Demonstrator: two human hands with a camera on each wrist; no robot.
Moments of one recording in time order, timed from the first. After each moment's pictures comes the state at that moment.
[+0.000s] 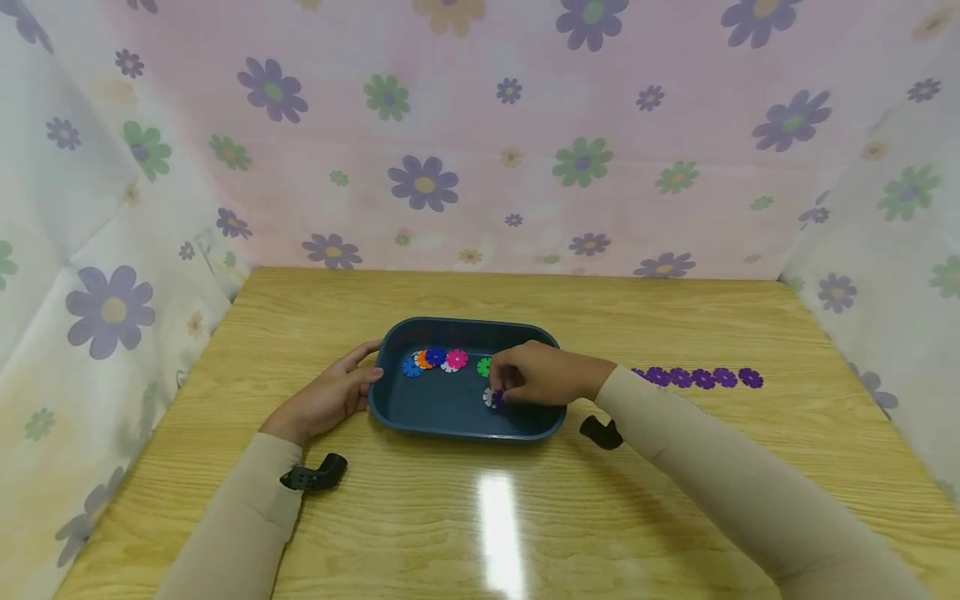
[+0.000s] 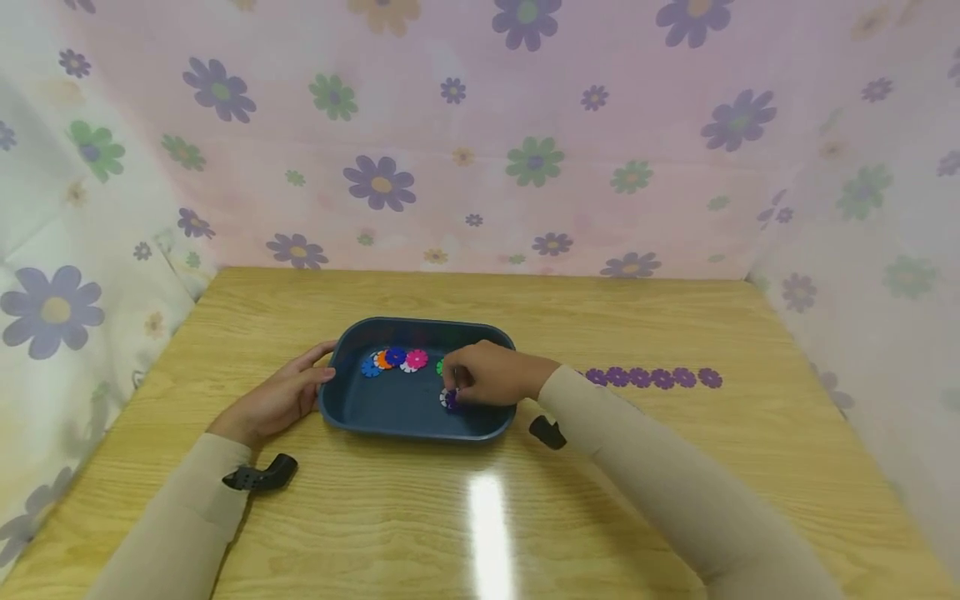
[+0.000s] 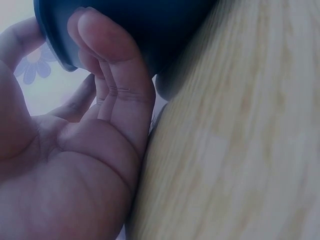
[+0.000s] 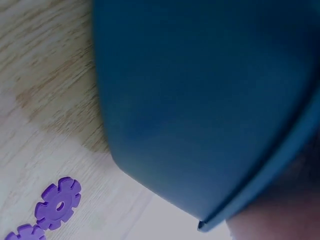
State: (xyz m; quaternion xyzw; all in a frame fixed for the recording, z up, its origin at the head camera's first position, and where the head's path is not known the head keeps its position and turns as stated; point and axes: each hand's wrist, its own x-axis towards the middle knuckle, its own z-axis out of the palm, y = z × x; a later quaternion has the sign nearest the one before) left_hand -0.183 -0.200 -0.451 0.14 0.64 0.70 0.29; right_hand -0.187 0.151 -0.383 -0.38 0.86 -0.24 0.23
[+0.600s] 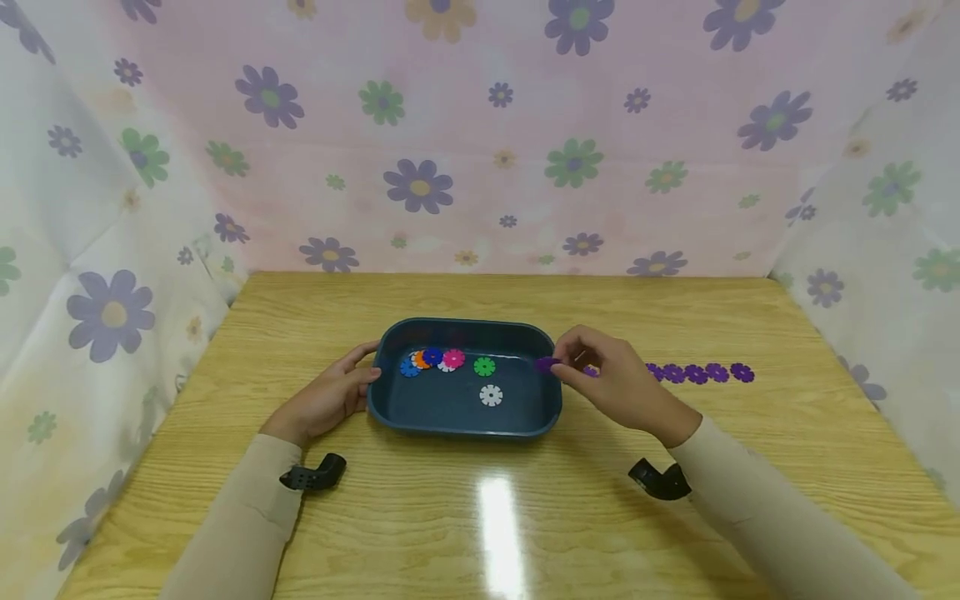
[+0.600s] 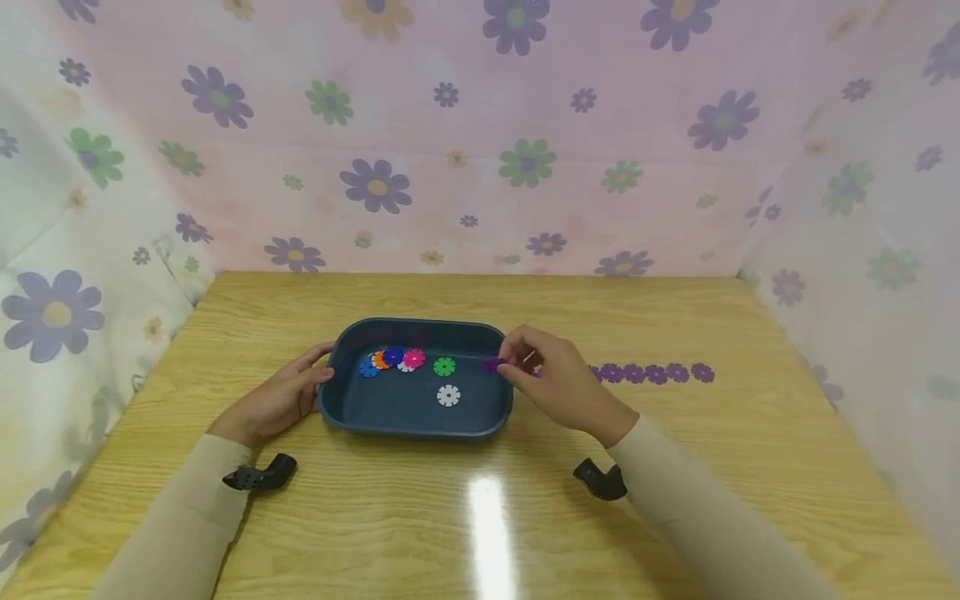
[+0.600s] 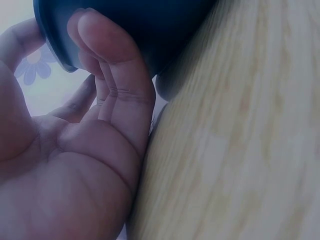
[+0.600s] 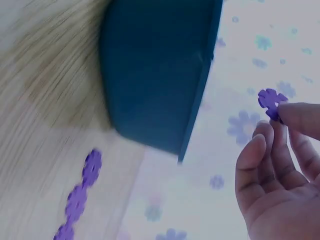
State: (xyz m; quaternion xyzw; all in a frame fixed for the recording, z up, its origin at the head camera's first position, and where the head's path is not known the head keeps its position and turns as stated) left_hand -0.183 -0.200 -0.453 0.14 0.65 0.69 0.28; right_hand -0.124 0.209 -0.370 -0.24 0.88 -0.42 -0.03
